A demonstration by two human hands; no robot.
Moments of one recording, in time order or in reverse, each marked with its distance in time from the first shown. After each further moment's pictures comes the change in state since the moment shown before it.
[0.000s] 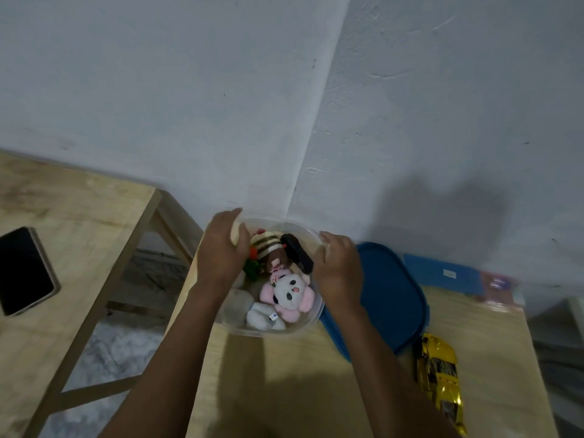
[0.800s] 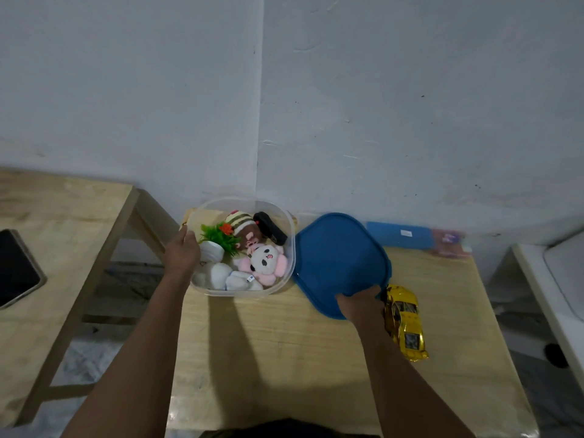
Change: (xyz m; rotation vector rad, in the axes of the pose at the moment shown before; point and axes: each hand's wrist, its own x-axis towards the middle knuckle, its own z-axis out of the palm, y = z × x) left_hand -0.036 -0.042 -0.009 -0.213 -0.105 -0.551; right_hand -0.101 0.124 -0.045 -0.023 -0.206 0.828
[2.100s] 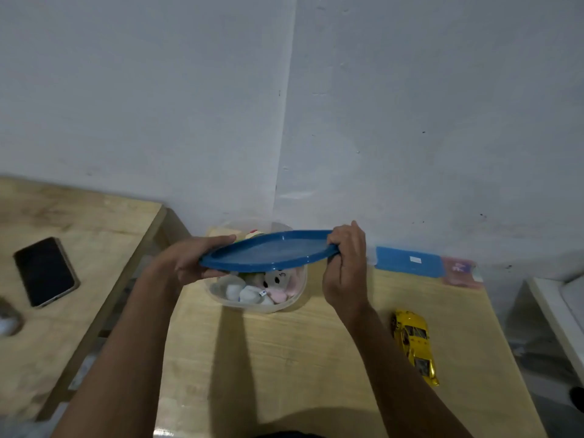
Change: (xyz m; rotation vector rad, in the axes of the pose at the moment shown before) left_hand -0.049 0.093 -0.067 -0.287 -0.695 -0.349; right_hand -0.092 -0.099 -0.036 0.518 0.422 -1.465
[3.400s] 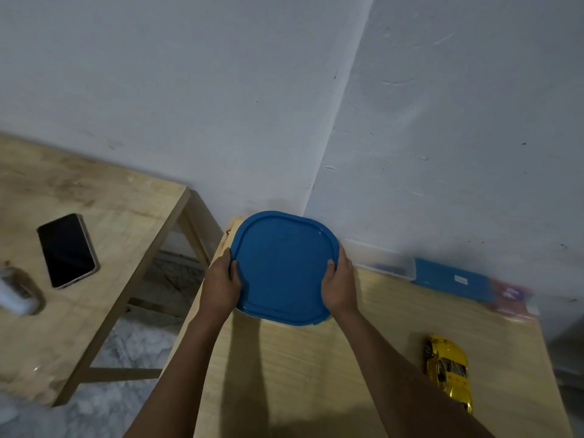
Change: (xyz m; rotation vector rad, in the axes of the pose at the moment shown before) left_hand 0.064 -0.094 -0.005 0.636 0.700 0.502; right_hand -0.034 0.091 0.102 -0.116 -0.434 0.785
